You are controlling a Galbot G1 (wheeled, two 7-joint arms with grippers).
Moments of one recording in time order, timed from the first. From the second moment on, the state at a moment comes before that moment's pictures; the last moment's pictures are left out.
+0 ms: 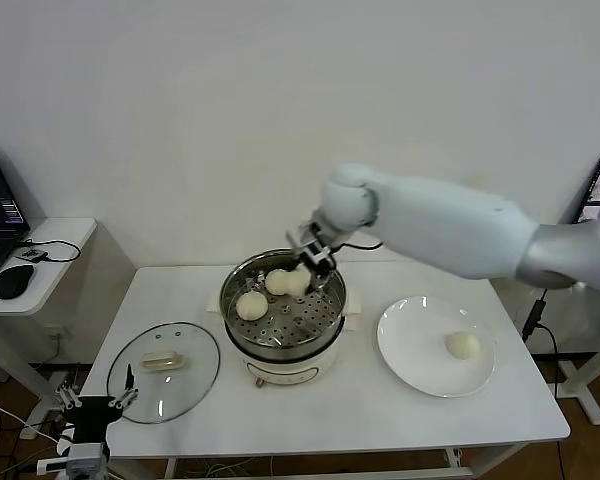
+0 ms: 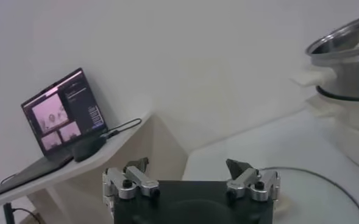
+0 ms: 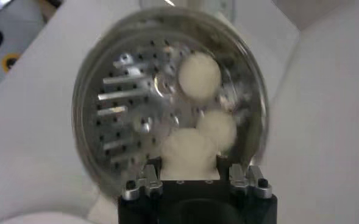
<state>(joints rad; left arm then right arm) 1.68 -1.26 -0.72 -2.05 0.05 0.12 -0.25 0.51 1.25 -1.22 1.28 0.15 -0.15 -1.07</state>
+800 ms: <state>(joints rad) 1.68 -1.27 -0.72 -2.05 0.05 0.12 -0.25 0.50 1.30 -1.27 1.29 0.10 0.01 -1.12</state>
